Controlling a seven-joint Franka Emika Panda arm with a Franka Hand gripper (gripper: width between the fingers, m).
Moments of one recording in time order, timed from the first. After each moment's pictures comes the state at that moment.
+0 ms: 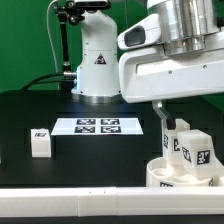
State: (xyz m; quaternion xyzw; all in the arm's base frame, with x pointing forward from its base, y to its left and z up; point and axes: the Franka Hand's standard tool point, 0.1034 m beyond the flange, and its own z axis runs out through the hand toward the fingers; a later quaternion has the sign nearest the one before) arm 0.638 0.096 0.102 -0.98 0.18 -0.06 0.09
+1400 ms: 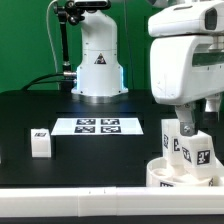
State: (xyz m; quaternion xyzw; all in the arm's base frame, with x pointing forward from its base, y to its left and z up) arm 0.649 0.096 0.104 -0.90 -0.43 -0.07 -0.02
